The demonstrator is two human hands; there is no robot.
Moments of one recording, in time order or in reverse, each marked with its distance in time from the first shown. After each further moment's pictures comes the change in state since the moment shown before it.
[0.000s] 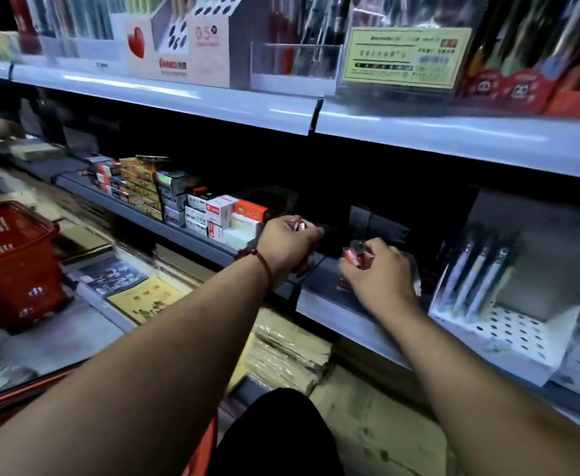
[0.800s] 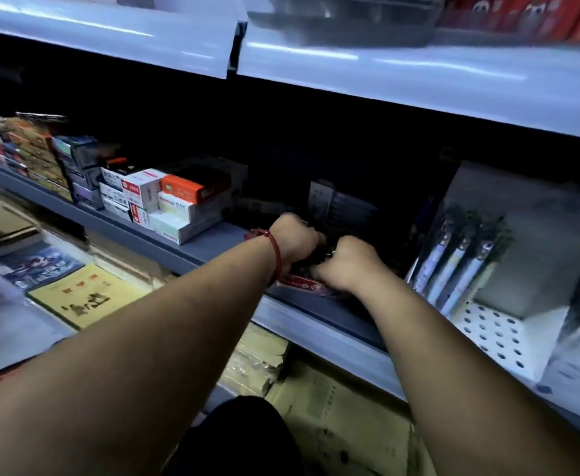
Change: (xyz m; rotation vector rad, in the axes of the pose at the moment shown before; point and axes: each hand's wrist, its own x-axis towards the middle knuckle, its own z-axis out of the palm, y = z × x) left_hand 0.071 -0.037 0.092 0.170 -0.132 -0.198; right_hand 0.061 0.024 -0.003 -0.258 -0.448 0.192
